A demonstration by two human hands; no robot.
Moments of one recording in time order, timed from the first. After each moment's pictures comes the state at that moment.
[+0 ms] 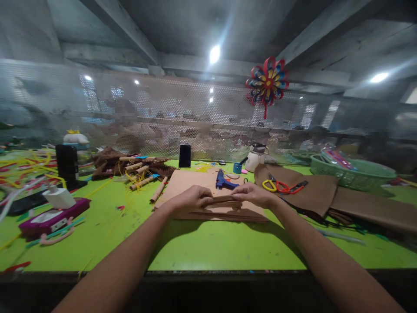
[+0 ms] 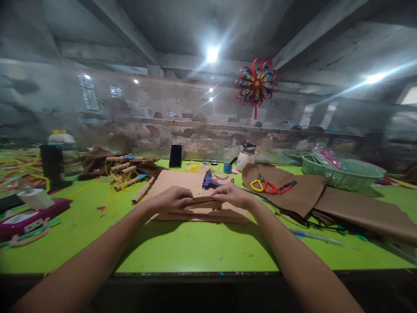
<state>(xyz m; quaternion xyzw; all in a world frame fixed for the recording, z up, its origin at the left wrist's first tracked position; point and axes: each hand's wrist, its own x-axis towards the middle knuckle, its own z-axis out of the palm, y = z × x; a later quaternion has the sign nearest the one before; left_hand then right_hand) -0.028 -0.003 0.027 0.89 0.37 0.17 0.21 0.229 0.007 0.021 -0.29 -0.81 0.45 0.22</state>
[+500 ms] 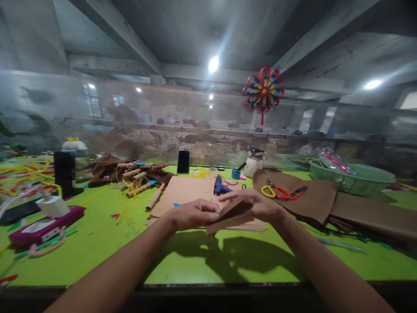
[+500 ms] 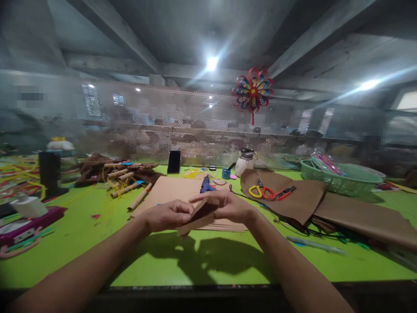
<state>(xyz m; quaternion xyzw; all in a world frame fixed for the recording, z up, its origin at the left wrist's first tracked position) -0.011 -0.032 0.030 0.70 0.18 0.19 0.66 0.215 -0.032 0.045 -0.10 -0.78 0.54 0.30</state>
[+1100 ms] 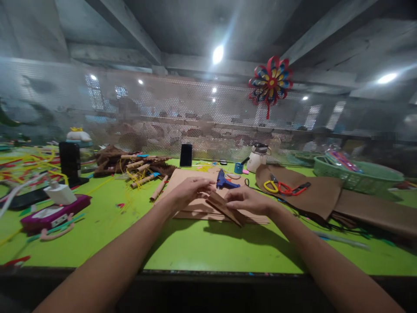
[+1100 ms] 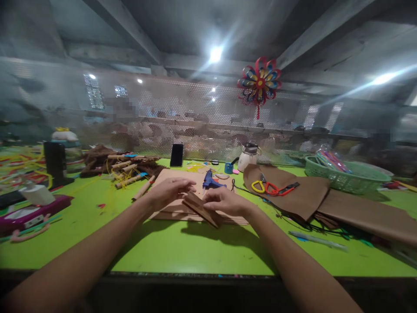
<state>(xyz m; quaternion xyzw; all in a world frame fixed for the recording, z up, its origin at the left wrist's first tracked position) -0.021 -0.005 0.031 0.67 0.36 0.37 0.53 0.205 -0.020 0.034 -0.26 -0.85 0.39 0.23</state>
